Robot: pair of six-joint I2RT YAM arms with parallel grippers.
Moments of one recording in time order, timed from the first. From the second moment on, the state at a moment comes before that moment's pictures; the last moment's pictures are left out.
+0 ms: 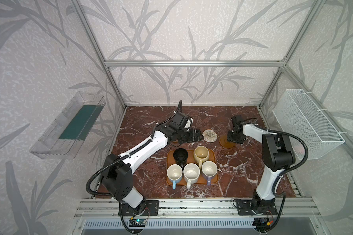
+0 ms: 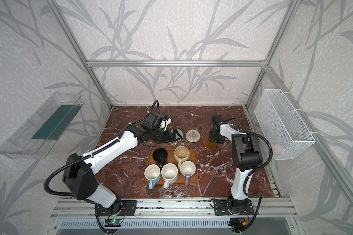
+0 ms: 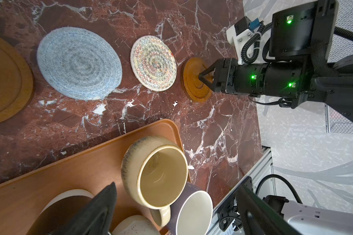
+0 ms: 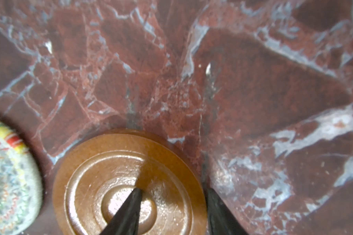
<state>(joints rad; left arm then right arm) -0.63 1.58 1.32 -0.60 0.35 -0.63 0.13 1.93 1.26 -0.62 0.04 0.39</state>
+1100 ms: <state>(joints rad) -0.63 1.63 1.36 -0.59 0.35 -0.63 0.11 2.03 1.40 -0.66 0.03 0.39</state>
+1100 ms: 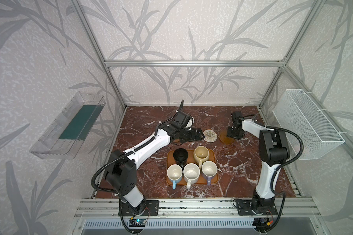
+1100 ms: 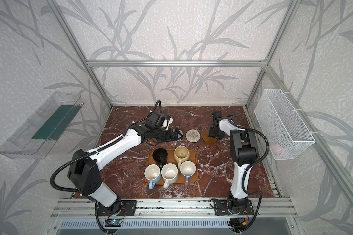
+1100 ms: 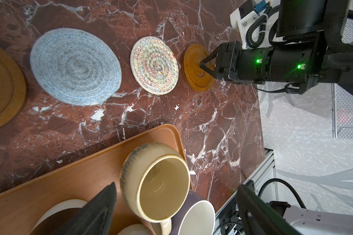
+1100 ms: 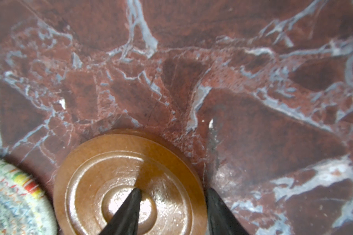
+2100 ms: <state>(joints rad) -0.63 1.66 1.37 -0.57 0.35 -0.65 0.10 2.05 1.43 -0.66 0.02 0.39</state>
